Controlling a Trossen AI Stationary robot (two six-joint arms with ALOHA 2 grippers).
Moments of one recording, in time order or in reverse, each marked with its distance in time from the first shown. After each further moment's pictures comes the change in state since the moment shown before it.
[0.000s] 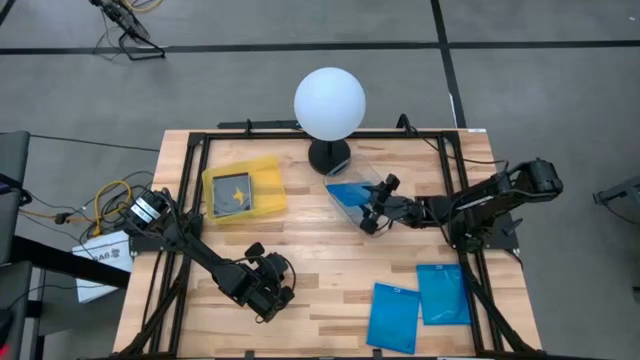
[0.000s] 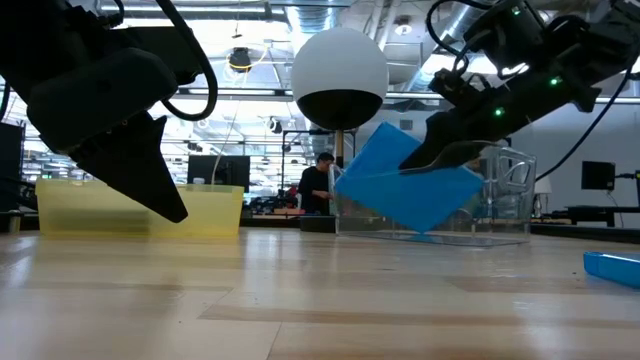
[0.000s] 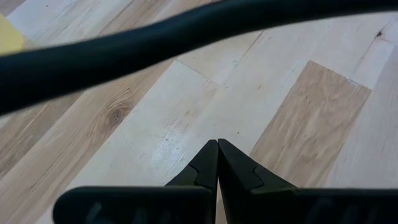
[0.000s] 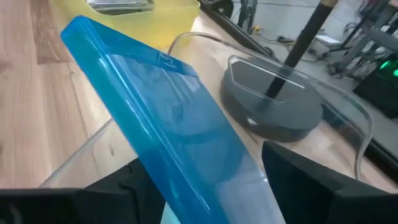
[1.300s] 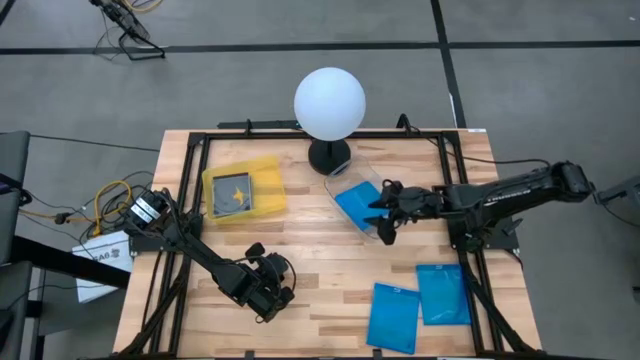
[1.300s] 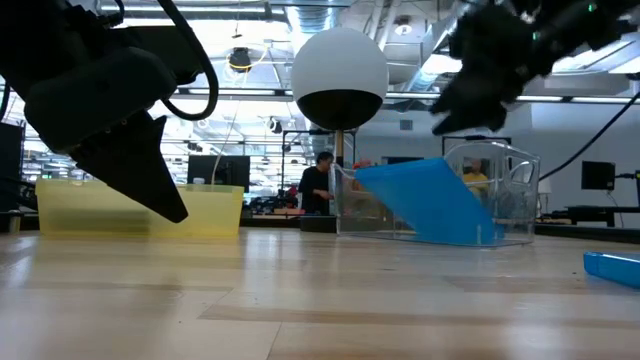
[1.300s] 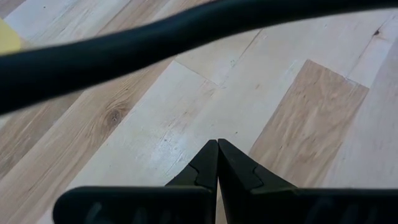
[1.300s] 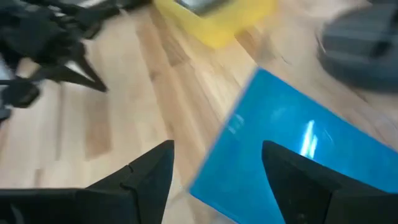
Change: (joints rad) left arm 0.000 0.000 0.000 0.005 0.002 0.010; right arm 0.030 -0.335 0.153 -0.578 -0.416 0.369
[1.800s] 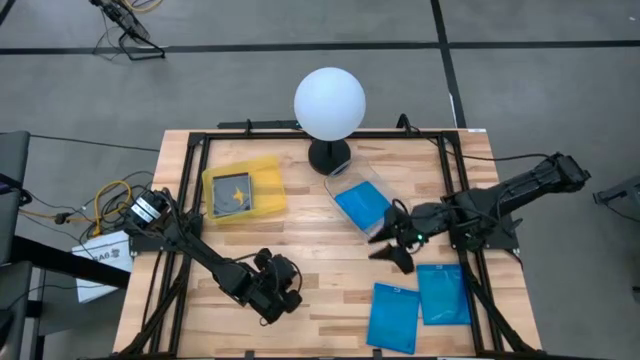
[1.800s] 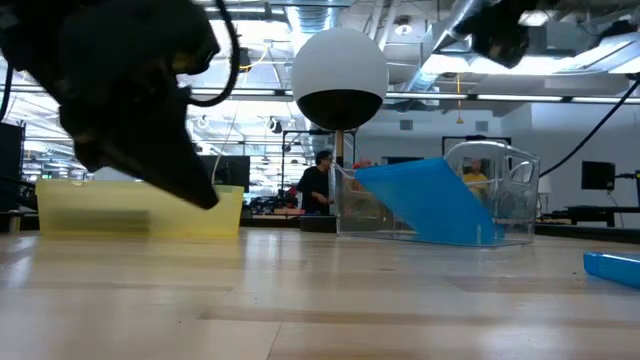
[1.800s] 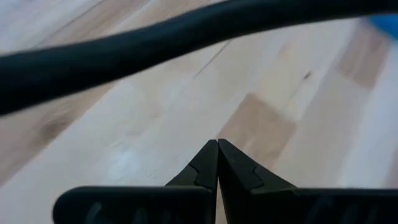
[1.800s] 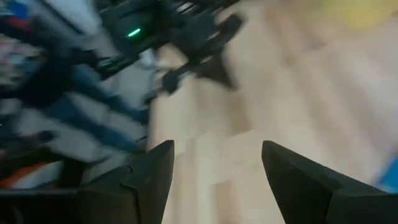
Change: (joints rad) left arm 0.012 0.000 0.000 0.201 0.002 -0.015; right arm 0.249 0.000 0.206 -0.101 -0.165 0.194
